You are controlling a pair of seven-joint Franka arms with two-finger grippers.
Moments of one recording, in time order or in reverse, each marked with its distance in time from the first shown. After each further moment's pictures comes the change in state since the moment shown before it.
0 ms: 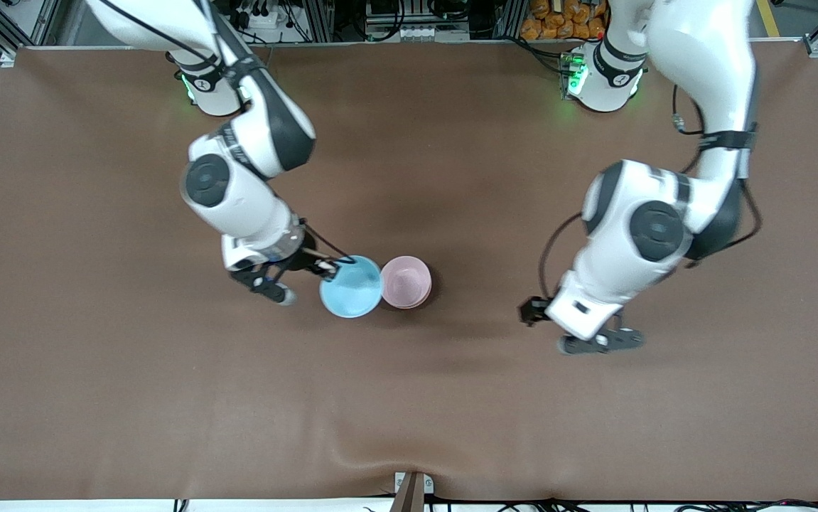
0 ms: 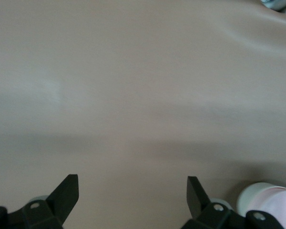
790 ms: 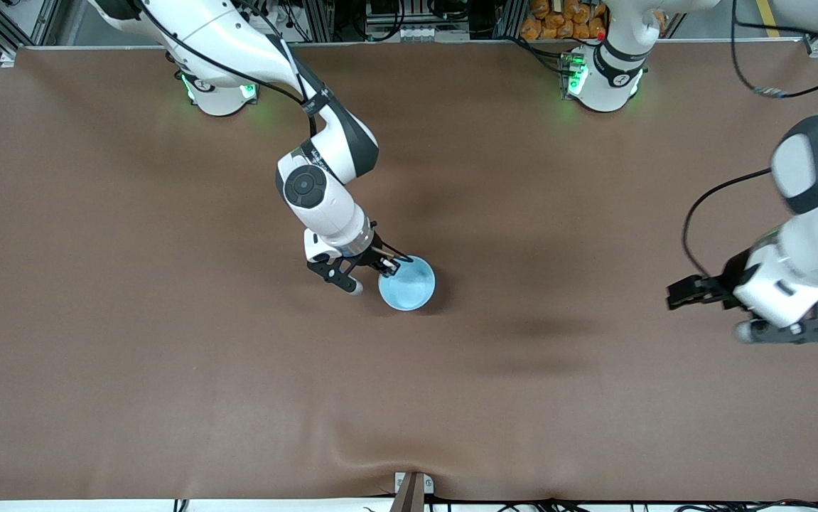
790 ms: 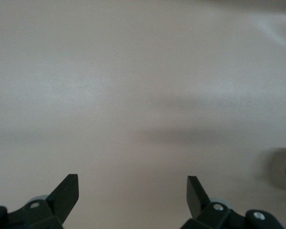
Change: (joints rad) left arm 0.278 -0.190 -0.037 0.000 0.000 -0.232 0.275; right arm 0.126 0.171 -0.001 -0.005 0.002 0.207 0.150
